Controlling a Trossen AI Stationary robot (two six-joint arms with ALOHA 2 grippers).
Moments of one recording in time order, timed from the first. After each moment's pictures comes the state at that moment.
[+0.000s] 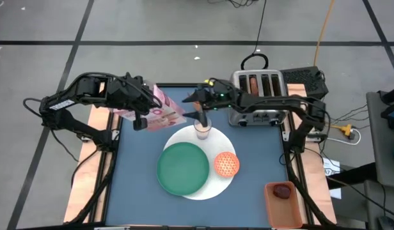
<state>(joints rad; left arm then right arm) 0.08 1.29 1.78 -1.33 -0.20 0.07 -0.30 1.72 1.21 0.31 -0.40 -0.05</state>
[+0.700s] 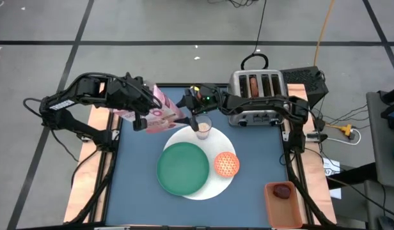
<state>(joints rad) 0.08 1.29 1.78 -1.33 -0.20 0.07 -0.27 1.90 1.36 0.32 -0.47 -0.14</state>
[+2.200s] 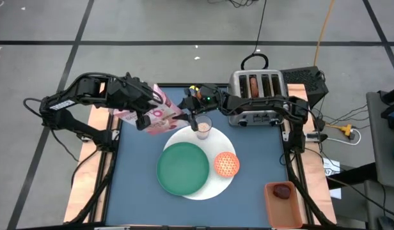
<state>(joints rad) 0.08 1.30 1.78 -1.33 -0.21 -0.14 -0.26 1.90 1.35 0.37 -0.47 -0.17</state>
